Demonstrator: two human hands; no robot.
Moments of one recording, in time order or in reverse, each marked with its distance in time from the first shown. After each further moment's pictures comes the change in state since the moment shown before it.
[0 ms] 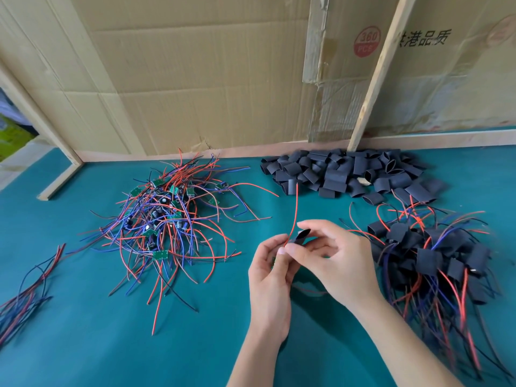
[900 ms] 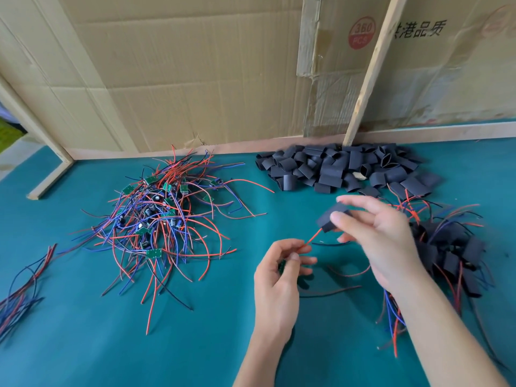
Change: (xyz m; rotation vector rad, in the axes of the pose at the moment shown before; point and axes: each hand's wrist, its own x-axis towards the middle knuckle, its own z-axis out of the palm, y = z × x) left_hand -0.011 -0.007 0.004 0.430 -0.111 0.165; right_hand 0.027 0.011 -0.053 0.334 0.099 0.206
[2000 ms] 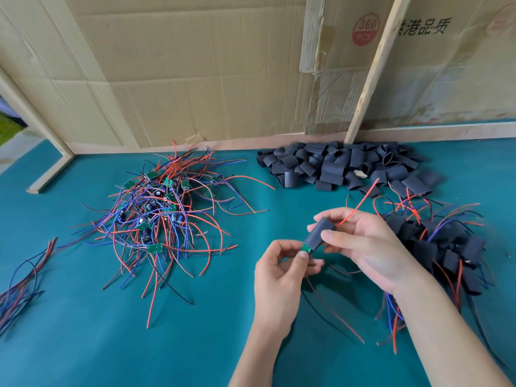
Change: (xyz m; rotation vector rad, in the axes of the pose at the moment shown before) left_hand -0.001 -0.001 -0.006 -0.108 -0.029 -0.107; right_hand -0.004 0.005 -0.003 0.101 -0.404 0.215
